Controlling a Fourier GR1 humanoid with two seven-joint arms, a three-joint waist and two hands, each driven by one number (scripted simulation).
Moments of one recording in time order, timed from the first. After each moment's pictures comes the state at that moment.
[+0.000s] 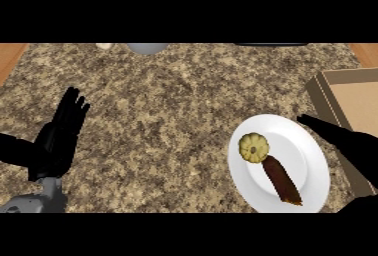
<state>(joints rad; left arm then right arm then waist) -0.08 0.22 -0.02 -1.65 0.22 0.19 0.18 -0.16 -0.68 0.17 -2.10 0.08 0.55 0.80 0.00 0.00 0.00</state>
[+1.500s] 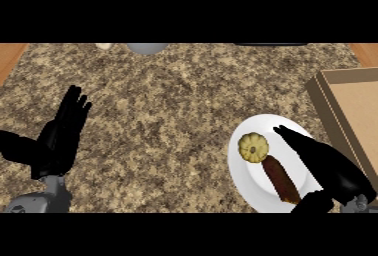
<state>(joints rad) -0.10 0.14 0.04 -1.66 0.14 0.14 0.21 -0.06 -0.36 0.21 -1.94 0.55 0.61 0.62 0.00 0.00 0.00</state>
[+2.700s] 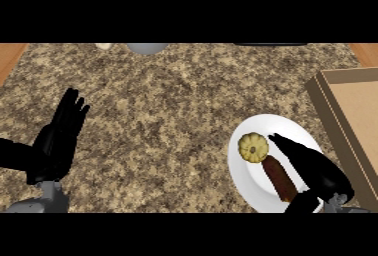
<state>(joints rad) -0.07 0.11 0.07 -1.71 0.12 0.09 0.22 -0.01 -0.28 0.19 -1.80 0.75 0.60 0.44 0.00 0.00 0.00</state>
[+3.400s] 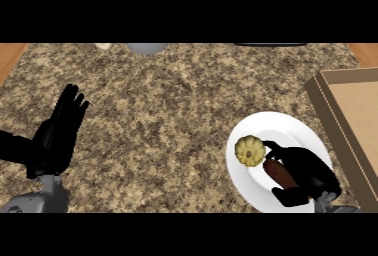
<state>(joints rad) -0.11 0.11 0.09 -1.68 0.12 0.08 0.24 -0.01 -0.25 0.21 -1.72 0.86 0.54 0.33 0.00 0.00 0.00</state>
